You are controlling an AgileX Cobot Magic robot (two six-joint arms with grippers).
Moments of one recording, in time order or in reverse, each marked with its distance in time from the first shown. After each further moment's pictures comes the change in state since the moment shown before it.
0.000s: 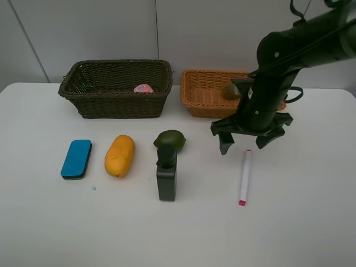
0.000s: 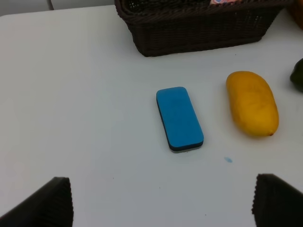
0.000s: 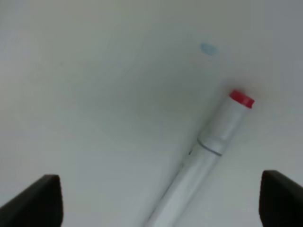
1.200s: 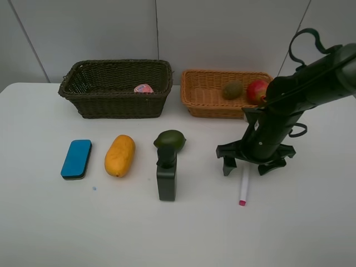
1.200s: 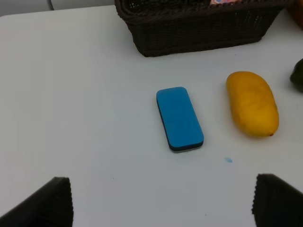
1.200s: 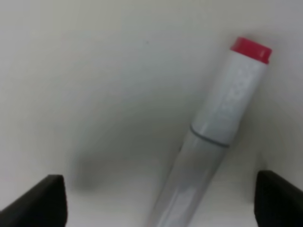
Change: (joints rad) left arm 0.000 0.000 0.000 0.000 0.000 0.000; right arm -0.046 0.042 0.203 0.079 -0.260 0.029
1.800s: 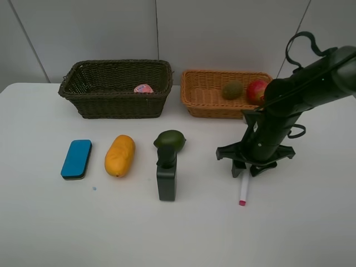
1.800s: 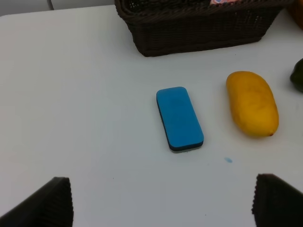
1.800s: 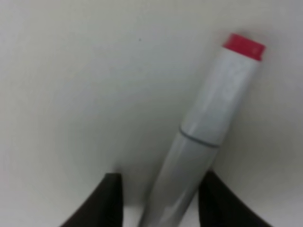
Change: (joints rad) left arm 0.000 0.000 0.000 0.000 0.000 0.000; right arm 0.000 0.026 -0.004 -0.008 0.005 -0.003
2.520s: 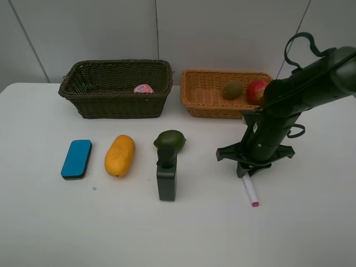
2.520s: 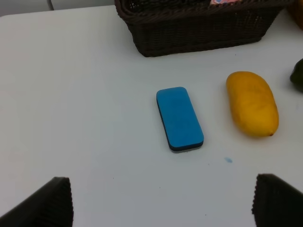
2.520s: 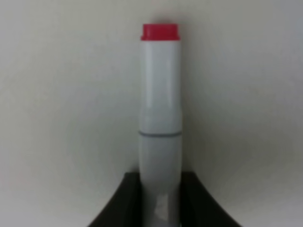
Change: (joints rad) left arm 0.000 0.000 0.000 0.000 0.000 0.000; right arm 0.000 0.004 -0.001 -0.021 0.001 0.000
